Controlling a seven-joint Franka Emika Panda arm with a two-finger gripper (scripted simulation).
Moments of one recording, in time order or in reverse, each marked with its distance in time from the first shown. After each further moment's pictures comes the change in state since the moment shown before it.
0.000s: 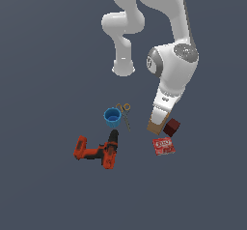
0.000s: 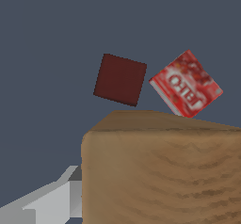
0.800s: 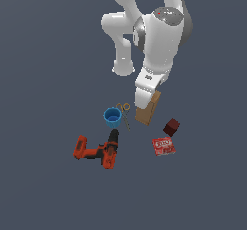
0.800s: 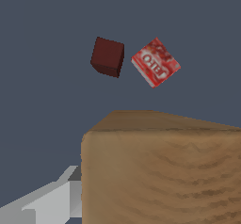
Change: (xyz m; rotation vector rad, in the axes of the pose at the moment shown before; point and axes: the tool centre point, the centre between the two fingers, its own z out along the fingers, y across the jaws) arm -0.064 0.025 -0.082 0.005 0.001 0.000
